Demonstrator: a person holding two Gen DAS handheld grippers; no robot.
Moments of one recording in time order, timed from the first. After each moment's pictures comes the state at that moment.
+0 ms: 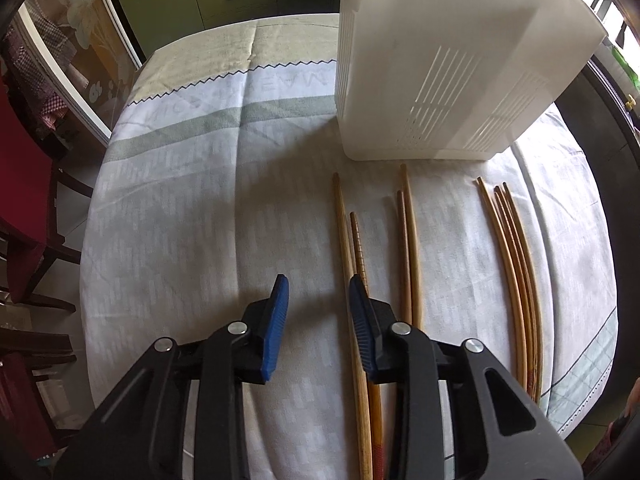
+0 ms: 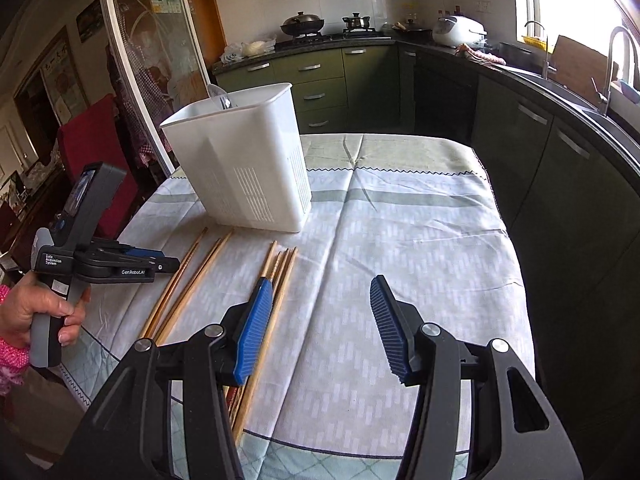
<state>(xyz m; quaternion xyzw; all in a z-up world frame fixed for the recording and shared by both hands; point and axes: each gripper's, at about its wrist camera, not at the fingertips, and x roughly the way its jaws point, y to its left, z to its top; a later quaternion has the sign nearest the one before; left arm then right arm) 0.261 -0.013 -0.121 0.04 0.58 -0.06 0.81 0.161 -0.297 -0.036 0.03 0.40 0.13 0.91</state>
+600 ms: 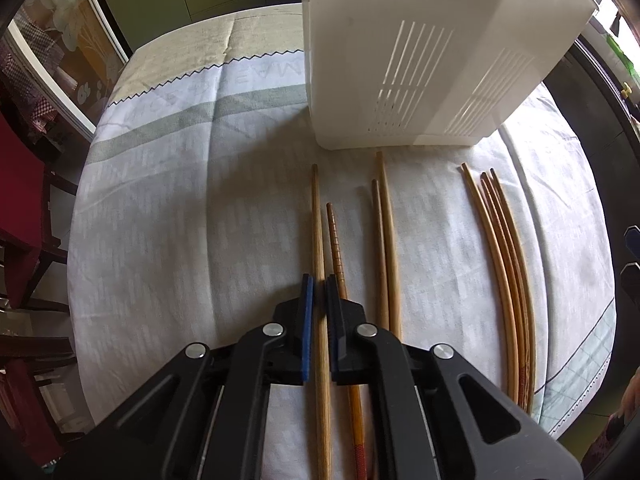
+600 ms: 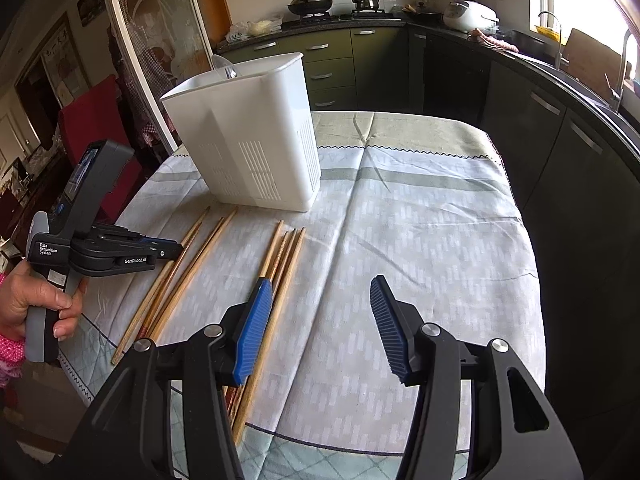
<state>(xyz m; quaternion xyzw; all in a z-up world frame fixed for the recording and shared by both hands) 0.260 -0.035 -0.122 0.04 0.60 -0.07 0.80 0.175 -0.285 -0.049 0.02 0.44 0.15 0.89</state>
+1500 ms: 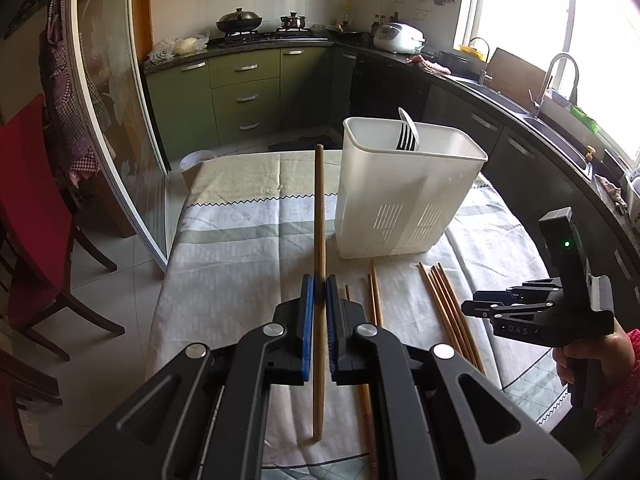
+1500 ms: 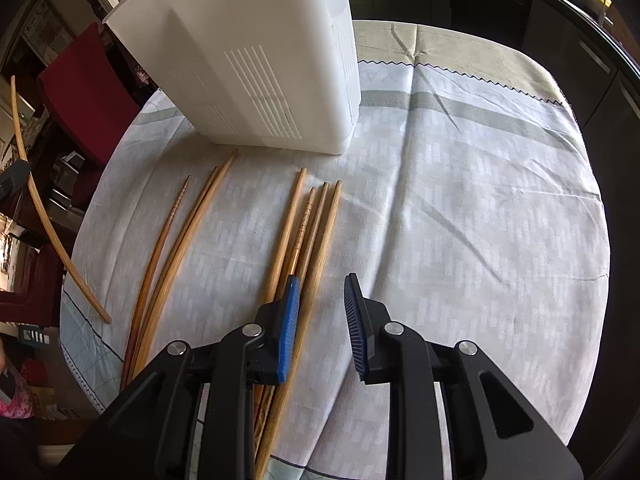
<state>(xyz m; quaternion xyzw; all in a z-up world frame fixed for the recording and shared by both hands) 0.181 0.018 -0.002 0.01 0.40 -0.07 0.91 0.243 -0.236 -0.106 0.01 0.57 0.17 0.80</state>
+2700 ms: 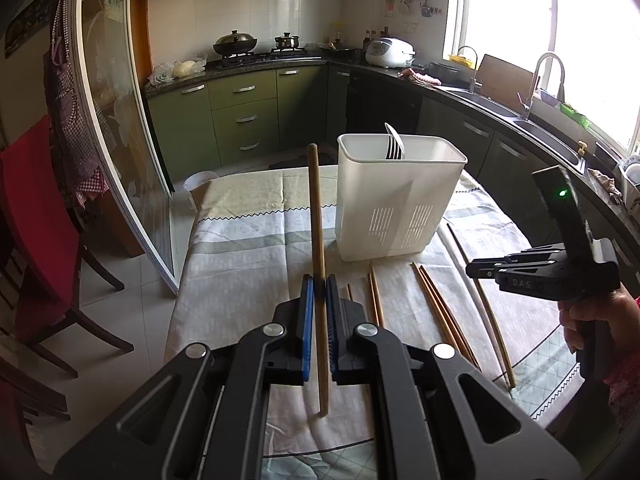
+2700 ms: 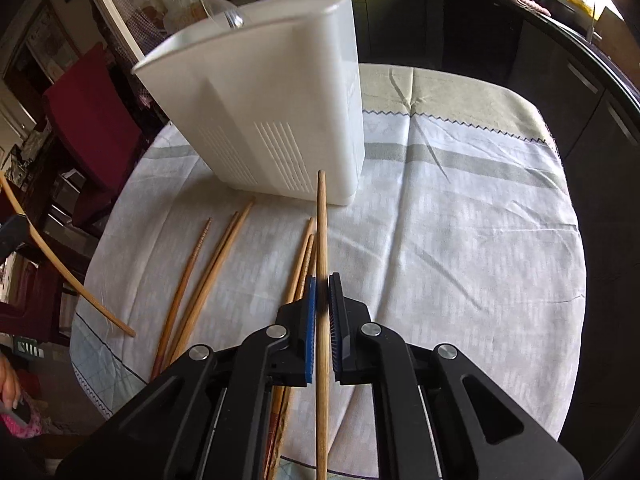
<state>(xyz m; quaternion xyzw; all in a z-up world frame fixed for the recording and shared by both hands) 0.149 0.015 0.011 0.03 0.37 -0.08 0.92 0.244 -0.205 -0.068 0.02 0.51 0.17 0.84</state>
